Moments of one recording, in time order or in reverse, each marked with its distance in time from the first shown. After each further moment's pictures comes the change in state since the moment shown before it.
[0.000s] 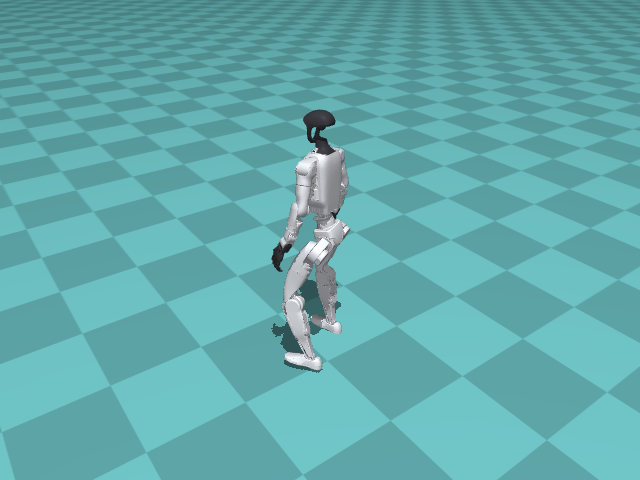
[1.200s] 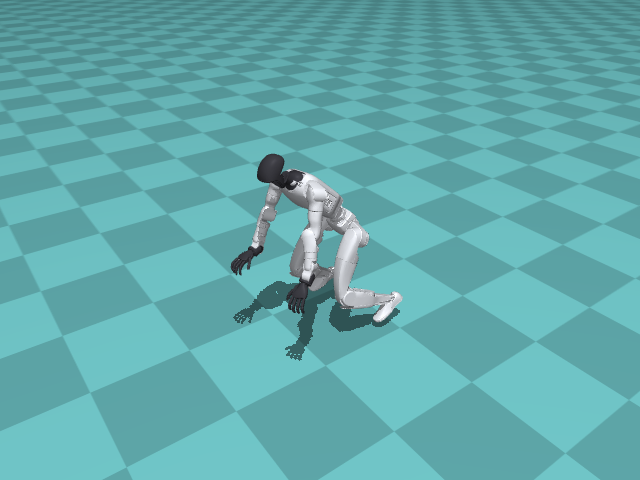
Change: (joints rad) left arm -1.110 0.021 -0.247 0.412 0.215 0.074 0.450; right arm -1.052 -0.061 0.512 0.069 -0.794 0.024 -0.890; waist 0.020 -0.115 0.410; left_leg -0.391 -0.257 -0.213 0.833 -0.253 0.037; right_leg -0.616 -0.262 0.321 1.049 -0.382 -0.191
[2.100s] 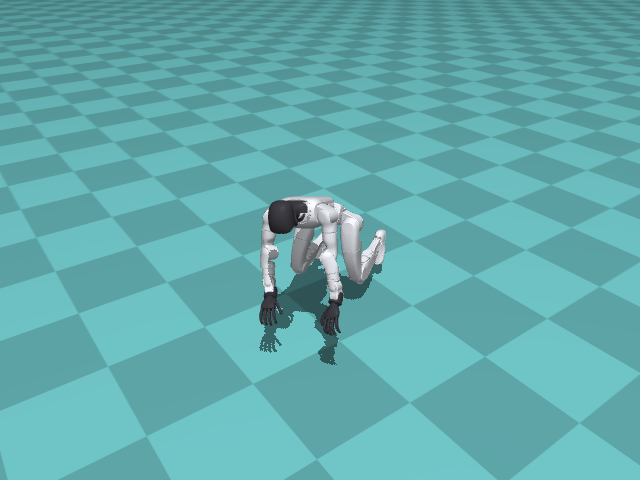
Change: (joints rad) left arm -0.361 -0.020 -0.141 0.094 0.367 0.183 0.243; right arm -0.340 0.048 0.046 0.028 -0.041 0.037 0.013; waist 0.127 -0.056 0.042; left_leg 0.107 0.014 0.185 0.118 0.096 0.057; right_leg 0.020 0.031 -0.099 0.342 -0.029 0.210
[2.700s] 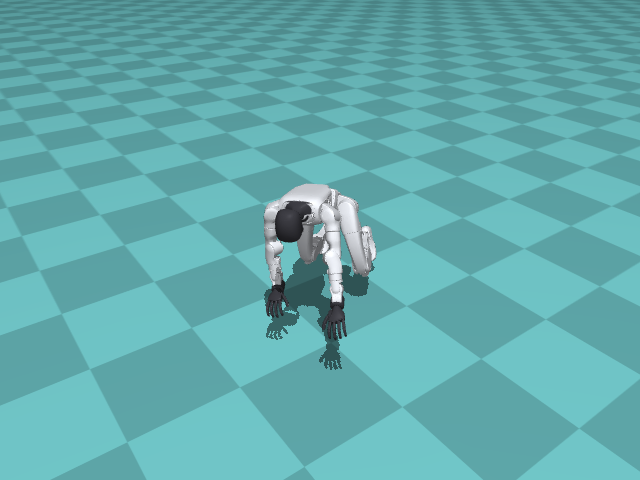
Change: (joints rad) left arm -0.419 0.278 0.054 -0.081 -0.185 -0.079 -0.125; right arm -0.078 0.119 -0.061 0.053 0.061 0.019 -0.232; waist -0.168 -0.107 0.191; left_leg -0.296 0.176 0.122 0.188 -0.043 0.065; right_leg 0.164 0.084 -0.039 -0.287 -0.124 -0.038
